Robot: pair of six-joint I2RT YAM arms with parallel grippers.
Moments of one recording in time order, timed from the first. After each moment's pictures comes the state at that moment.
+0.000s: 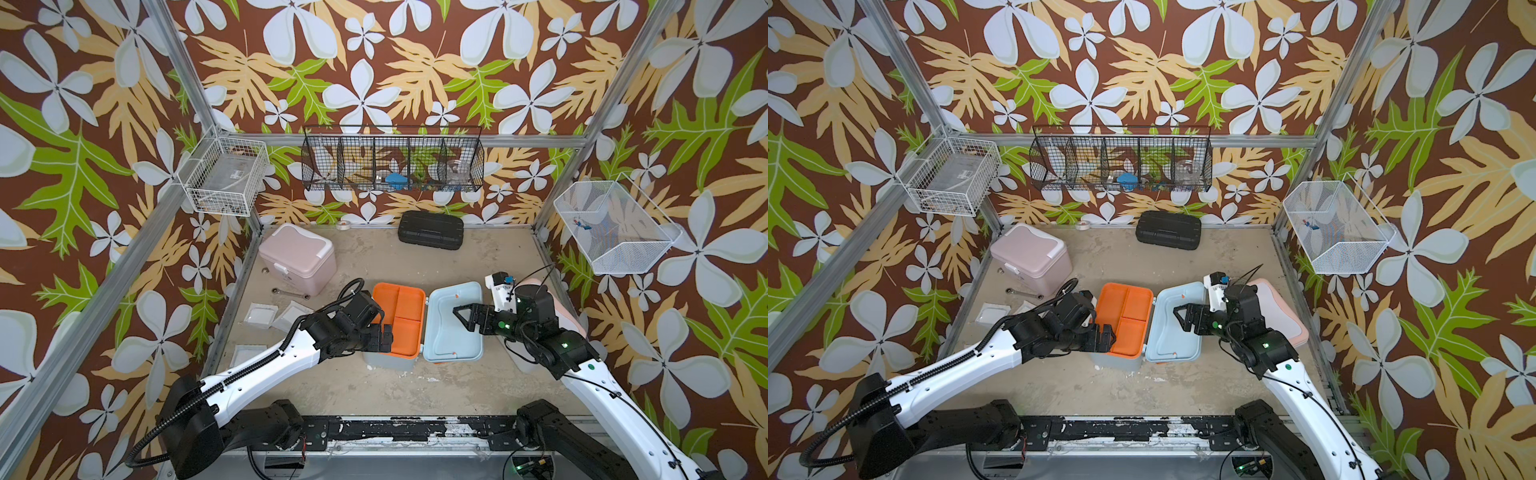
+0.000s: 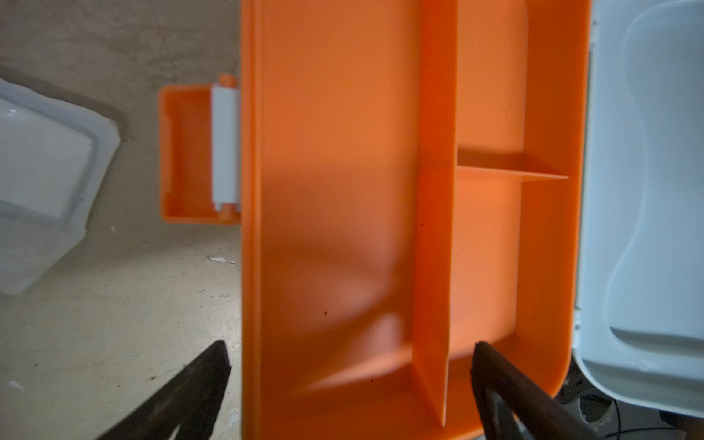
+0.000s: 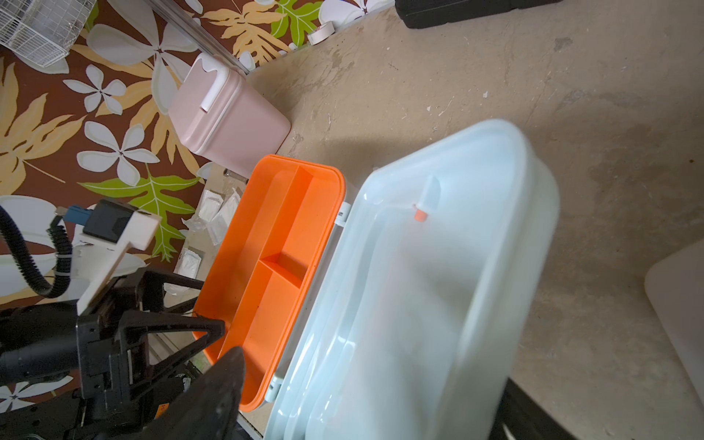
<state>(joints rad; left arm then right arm) -0.81 1.19 0.89 -0.70 0.02 -0.73 0.33 0.83 0.77 -0.54 -0.36 0.48</state>
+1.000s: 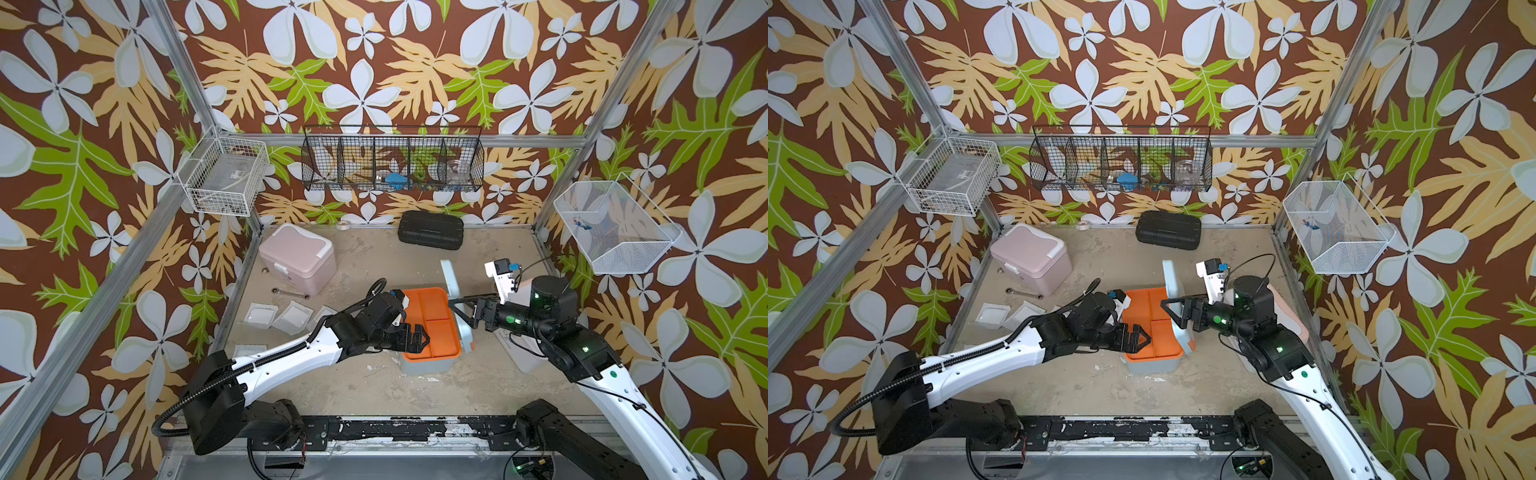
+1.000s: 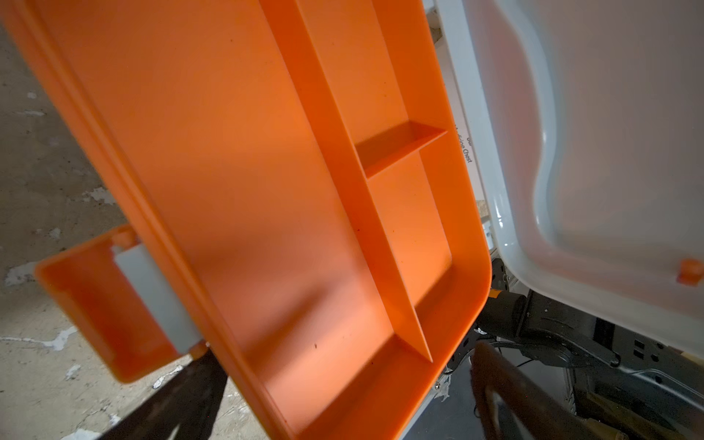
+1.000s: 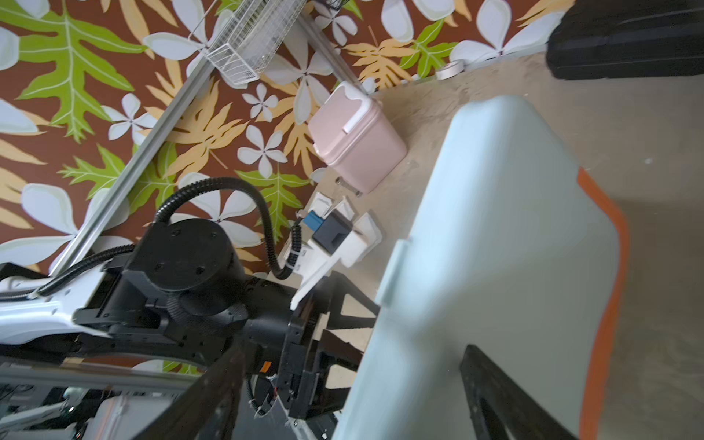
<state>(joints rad) -0.92 1.33 0.92 -0.37 0.20 -0.77 0.43 0.82 0.93 -0.49 -0.56 0.53</state>
